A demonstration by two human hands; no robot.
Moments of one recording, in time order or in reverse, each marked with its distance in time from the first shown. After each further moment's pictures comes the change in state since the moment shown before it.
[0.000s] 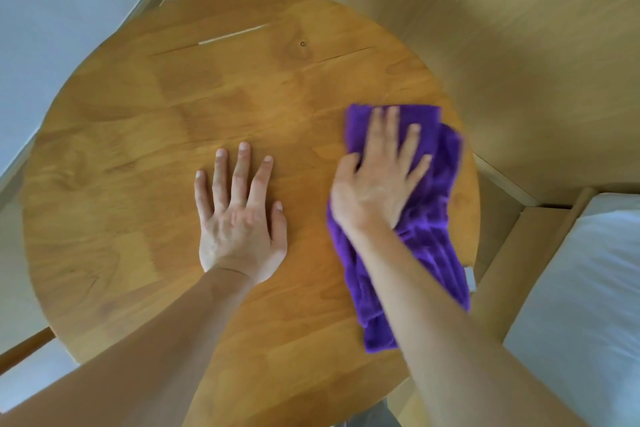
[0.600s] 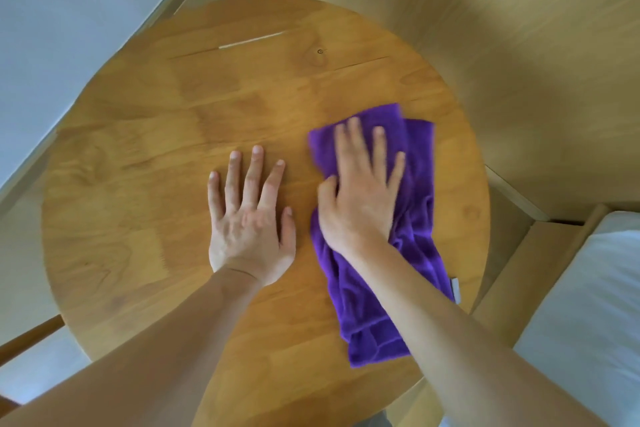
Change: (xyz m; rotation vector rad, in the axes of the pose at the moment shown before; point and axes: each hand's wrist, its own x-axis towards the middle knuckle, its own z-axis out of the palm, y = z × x) left_hand 0.001 0.001 -0.002 -0.007 -0.006 -0.003; right_hand -0.016 -0.010 0.005 -0.056 -0.087 -0.349
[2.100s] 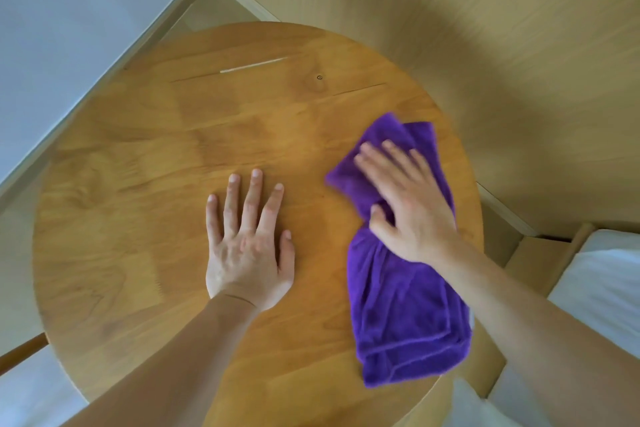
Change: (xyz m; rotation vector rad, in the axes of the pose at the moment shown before) left_hand -0.001 0.003 0.001 -0.014 0.004 0.013; right_hand 0.035 0.100 -0.033 -0.082 -0.107 -0.487
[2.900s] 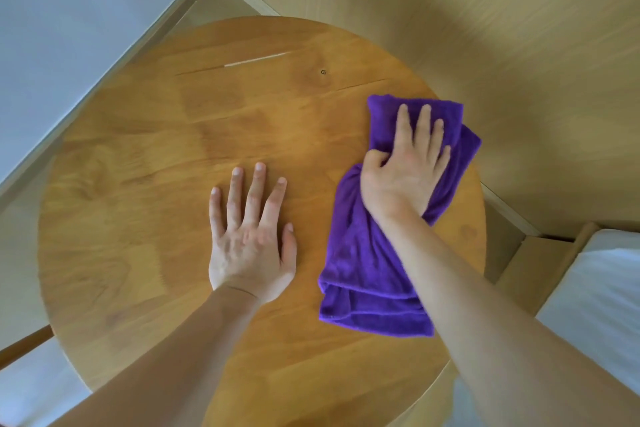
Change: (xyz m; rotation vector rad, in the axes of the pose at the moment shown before) left_hand -0.001 -0.001 0.000 -0.008 0.015 0.008; right_hand 0.054 -0.047 0.009 0.104 0.261 0.764
